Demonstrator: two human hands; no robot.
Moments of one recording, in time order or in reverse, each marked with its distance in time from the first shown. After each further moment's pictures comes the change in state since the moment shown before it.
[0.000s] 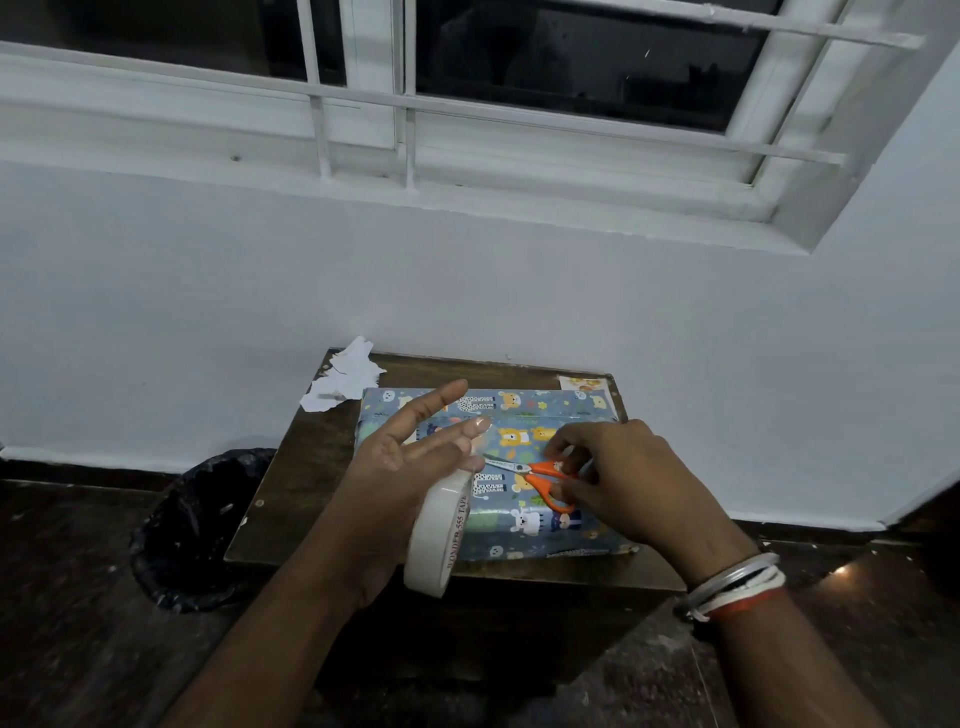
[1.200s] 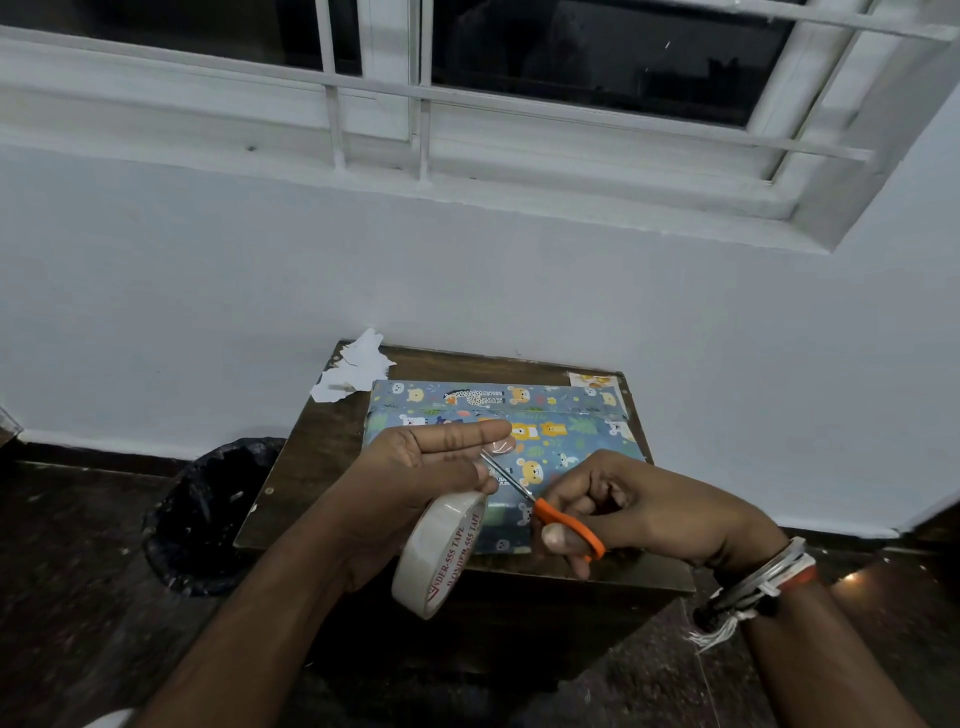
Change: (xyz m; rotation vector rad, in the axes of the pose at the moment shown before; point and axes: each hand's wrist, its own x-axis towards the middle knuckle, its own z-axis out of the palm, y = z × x) left_hand 0.005 -0.004 -0.011 0.026 -0.163 -0.128; right_hand -0.013 -0.002 -0.015 0.806 -0.664 -0.301
